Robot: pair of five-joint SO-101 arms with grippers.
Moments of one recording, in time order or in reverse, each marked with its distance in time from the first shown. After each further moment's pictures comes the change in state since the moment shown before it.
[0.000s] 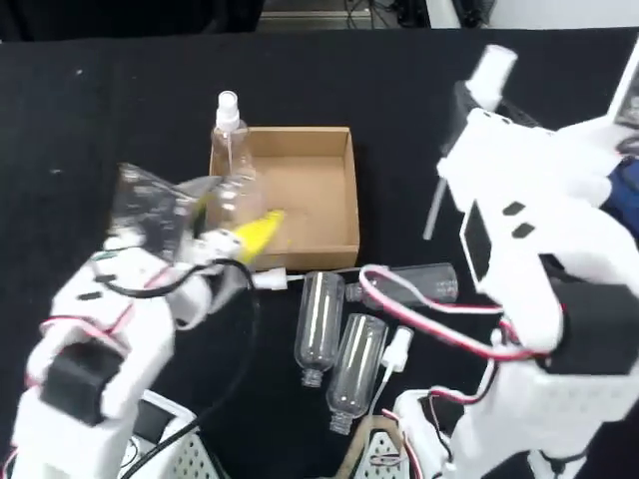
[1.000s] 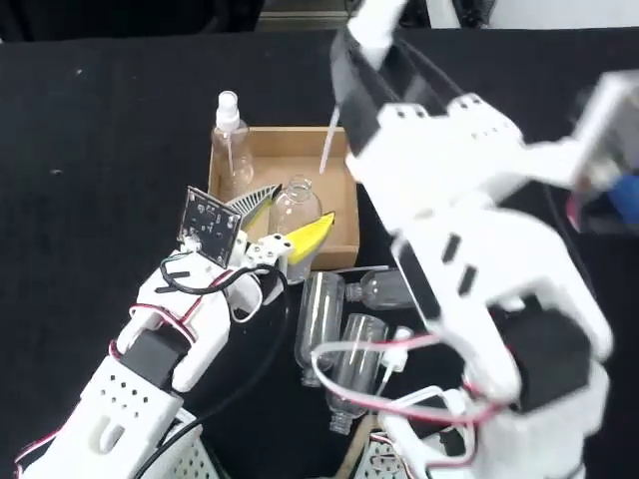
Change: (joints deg) left arm 6.9 0.5 30.6 -38.4 8.3; right arm -21.9 -11.3 18.5 -33.8 -3.4
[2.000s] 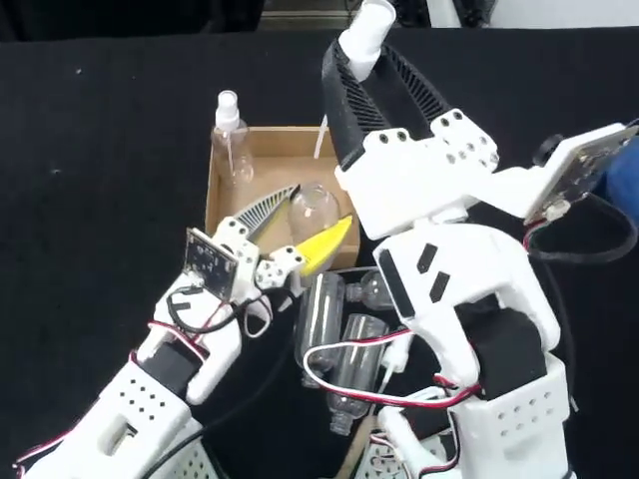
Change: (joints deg) left arm 3.7 0.0 13.9 -27.3 0.0; right arm -0.7 -9.1 23.4 -21.1 3.6
